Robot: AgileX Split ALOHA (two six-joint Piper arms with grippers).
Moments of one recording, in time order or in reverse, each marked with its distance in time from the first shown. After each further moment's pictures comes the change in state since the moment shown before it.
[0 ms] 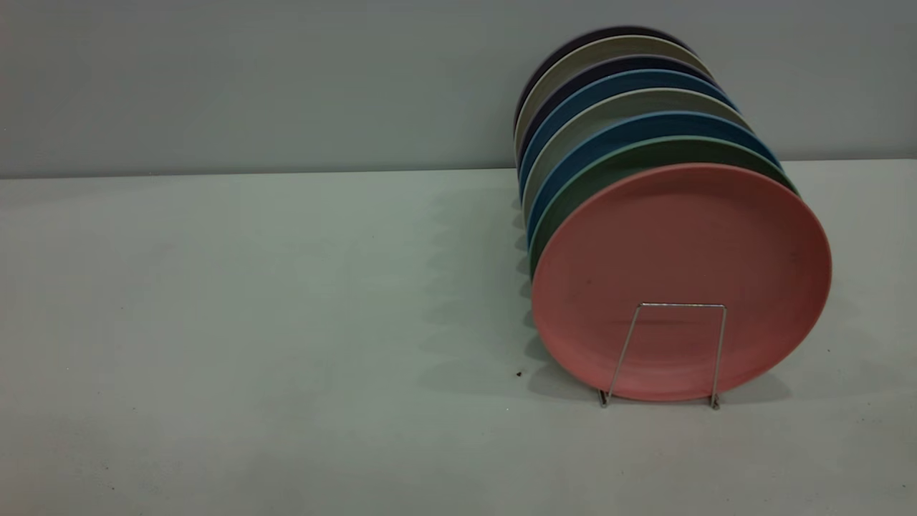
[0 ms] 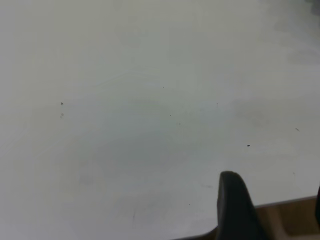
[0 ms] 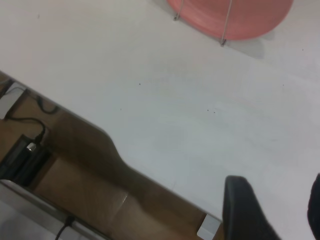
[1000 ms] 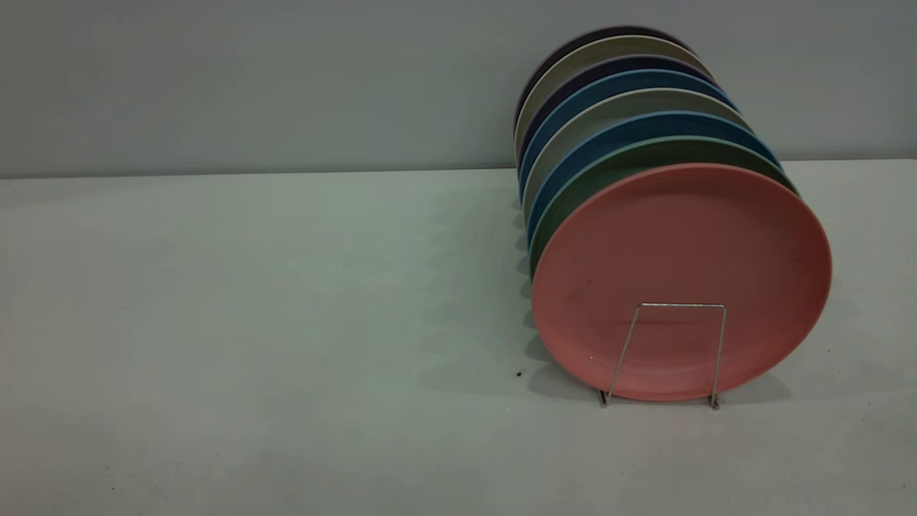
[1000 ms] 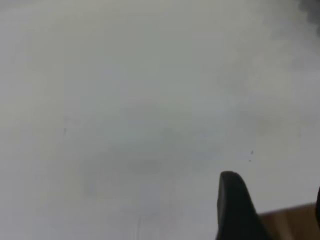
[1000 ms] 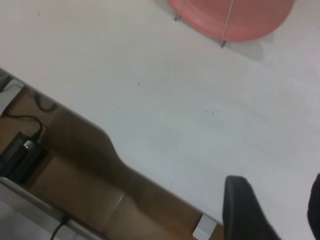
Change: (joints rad) left arm 0.000 0.000 -0.009 -0.001 -0.015 0.033; right arm 0.000 0.000 -0.001 0.000 0.000 -0.019
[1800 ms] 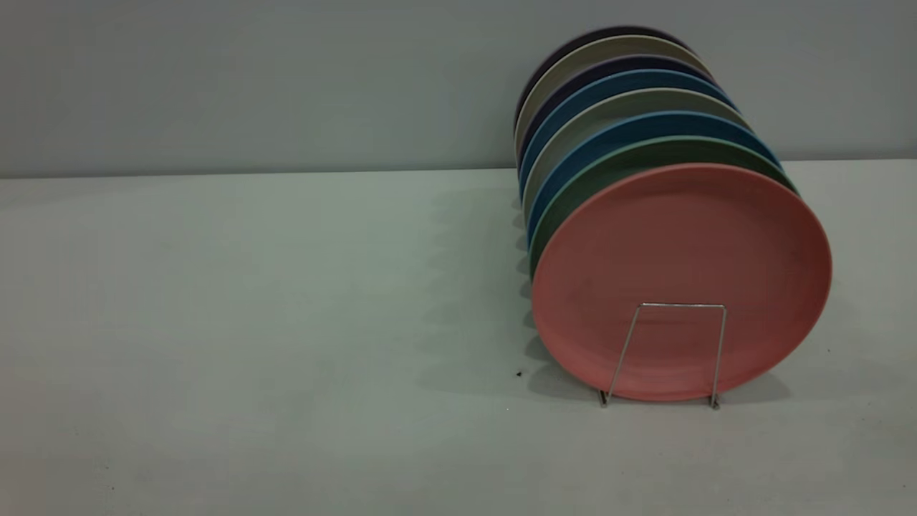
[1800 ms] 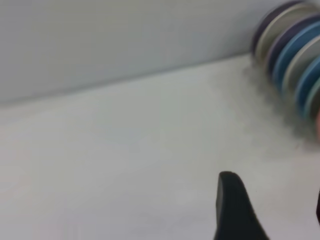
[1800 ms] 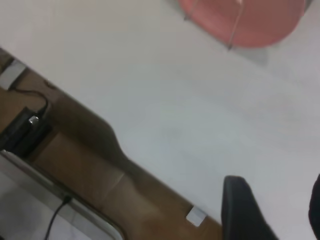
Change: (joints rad) left arm 0.038 0.125 -0.170 -0.103 -0.158 0.122; right arm 0.000 0.167 -0.120 0.015 0.031 -0.078
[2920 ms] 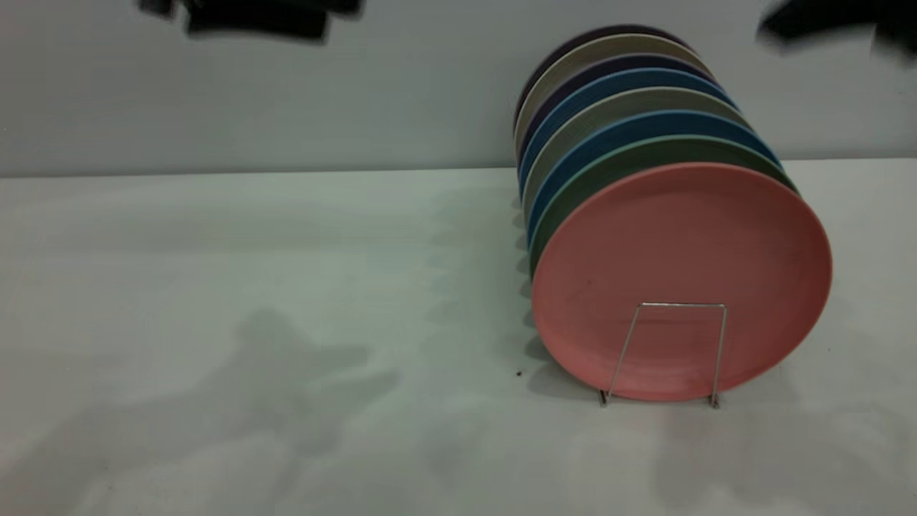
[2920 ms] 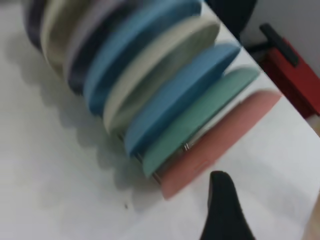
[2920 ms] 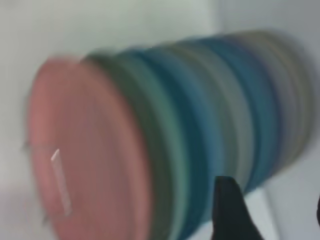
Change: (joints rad) left arm -0.090 1.518 -0.390 -1.136 -0.246 1.038; right arm 0.000 0.920 -0.318 0.246 -0.836 -0.971
